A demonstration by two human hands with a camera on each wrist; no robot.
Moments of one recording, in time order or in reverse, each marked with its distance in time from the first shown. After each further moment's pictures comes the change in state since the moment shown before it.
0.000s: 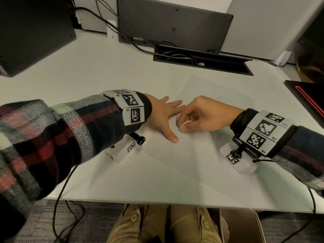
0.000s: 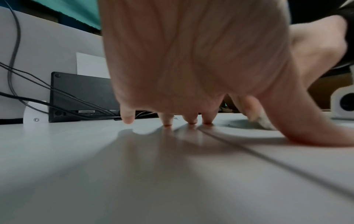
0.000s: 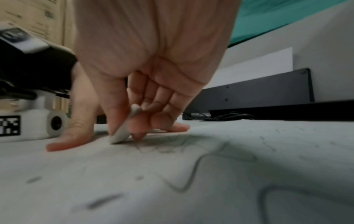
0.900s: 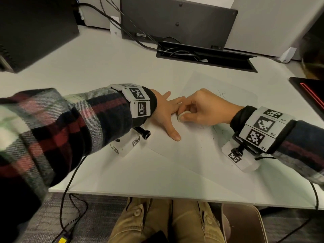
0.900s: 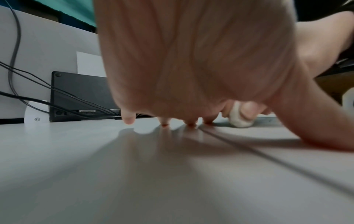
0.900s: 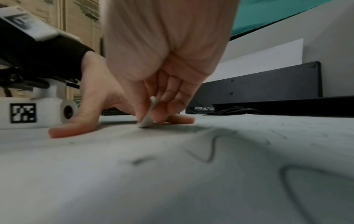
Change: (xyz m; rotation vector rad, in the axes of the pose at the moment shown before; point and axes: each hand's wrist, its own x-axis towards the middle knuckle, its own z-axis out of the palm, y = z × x) left_hand 0.002 -0.002 0.001 0.022 -0.021 -0.008; right_hand 0.006 -0.005 0.006 -0.031 0.110 -0.041
